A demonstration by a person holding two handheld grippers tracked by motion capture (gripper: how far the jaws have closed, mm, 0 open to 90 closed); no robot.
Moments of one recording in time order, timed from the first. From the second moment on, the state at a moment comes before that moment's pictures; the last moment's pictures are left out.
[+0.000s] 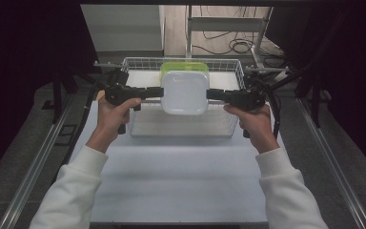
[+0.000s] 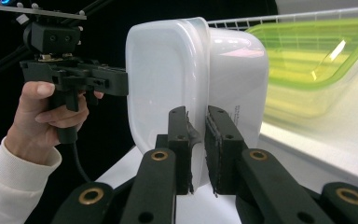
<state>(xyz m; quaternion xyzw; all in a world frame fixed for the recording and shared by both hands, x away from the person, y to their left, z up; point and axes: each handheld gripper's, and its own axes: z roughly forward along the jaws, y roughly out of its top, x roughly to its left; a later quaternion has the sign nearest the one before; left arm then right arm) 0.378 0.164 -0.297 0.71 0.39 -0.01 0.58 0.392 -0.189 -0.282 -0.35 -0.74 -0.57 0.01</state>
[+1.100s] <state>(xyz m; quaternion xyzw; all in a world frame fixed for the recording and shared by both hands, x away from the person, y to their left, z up) 0.470 0.171 -0.262 0.71 0.43 -0.03 0.56 0.480 -0.178 -0.253 -0.40 -0.72 -0.56 0.03</state>
